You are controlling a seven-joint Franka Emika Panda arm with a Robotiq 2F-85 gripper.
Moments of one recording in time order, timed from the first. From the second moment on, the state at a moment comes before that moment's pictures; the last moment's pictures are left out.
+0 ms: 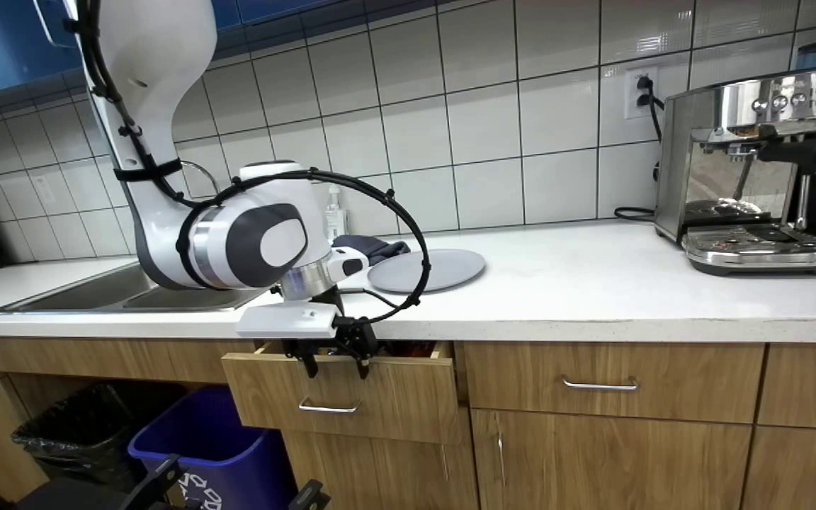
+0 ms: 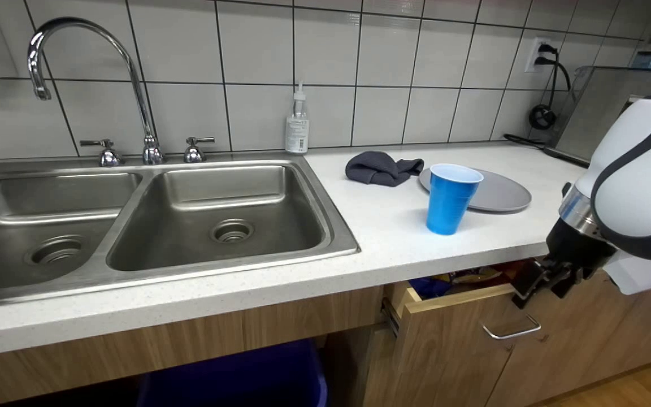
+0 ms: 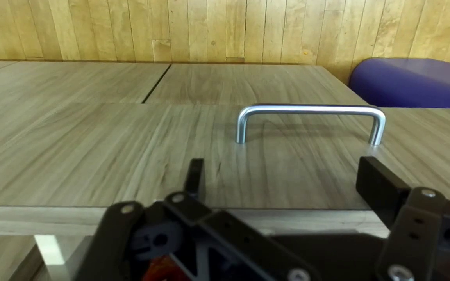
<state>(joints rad) -0.06 0.35 0.01 -2.66 0.00 3.15 -0.20</state>
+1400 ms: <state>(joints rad) -0.14 0.36 0.08 -2.66 -0.05 3.28 -0.20</state>
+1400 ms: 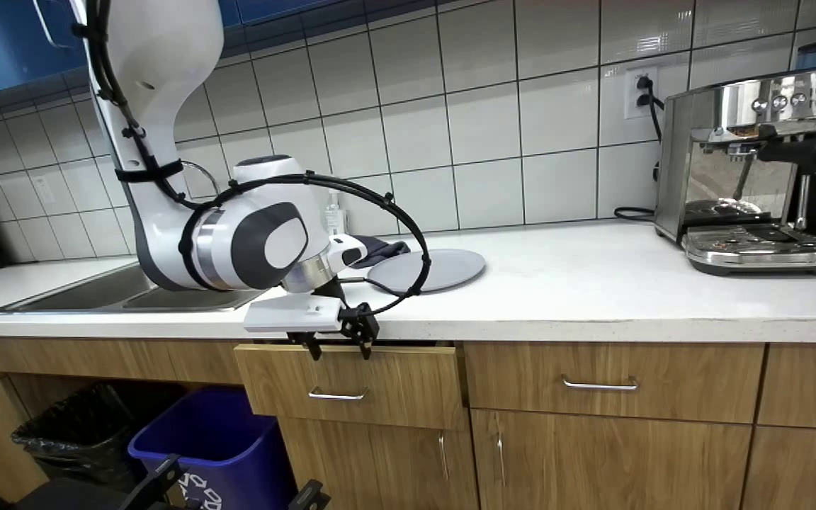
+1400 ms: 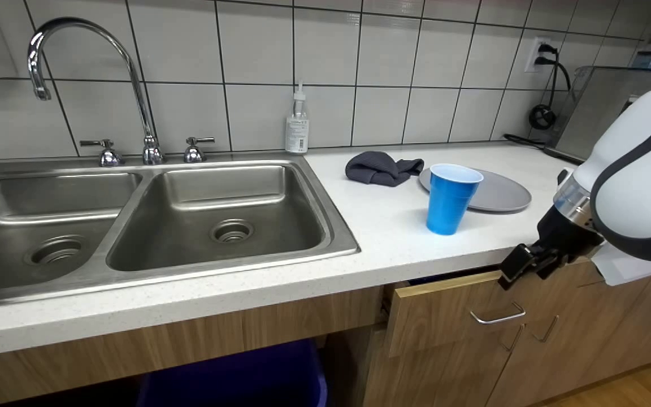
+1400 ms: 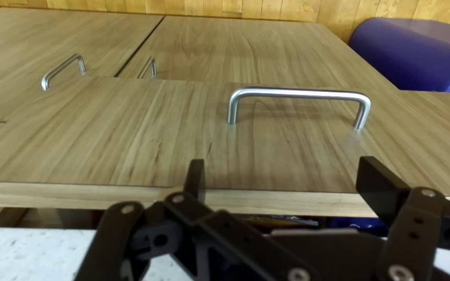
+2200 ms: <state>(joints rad) -0.25 0.30 0.15 -2.78 -0.21 3.37 -0.15</state>
